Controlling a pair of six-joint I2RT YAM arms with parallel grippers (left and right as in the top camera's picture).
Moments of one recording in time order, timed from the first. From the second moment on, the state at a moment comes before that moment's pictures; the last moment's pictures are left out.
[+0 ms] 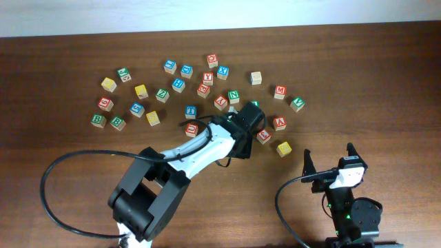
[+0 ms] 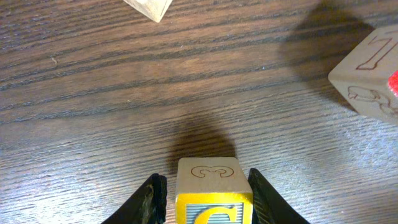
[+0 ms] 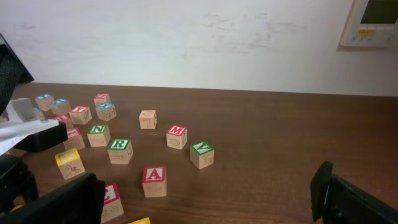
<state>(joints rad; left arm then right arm) -0.75 2.01 1.35 -0.68 -0.09 -0.53 0.00 0.01 0.01 -0.07 -0.07 0.00</state>
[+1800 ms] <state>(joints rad) -0.67 1.74 1.09 -0.76 -0.11 -0.72 0.00 0.01 0.01 -0.07 -0.07 0.00</state>
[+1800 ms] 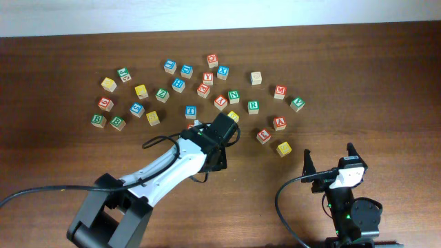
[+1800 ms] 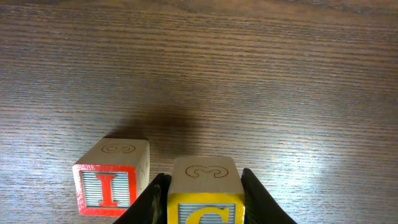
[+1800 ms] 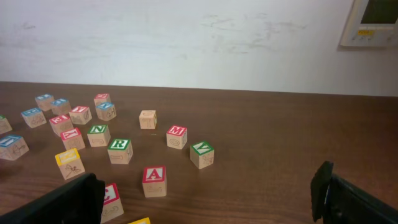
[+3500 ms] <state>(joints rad) -0.67 1.74 1.04 -0.64 -0.13 -0.71 0.00 0.01 0.01 -0.07 -0.07 0.00</state>
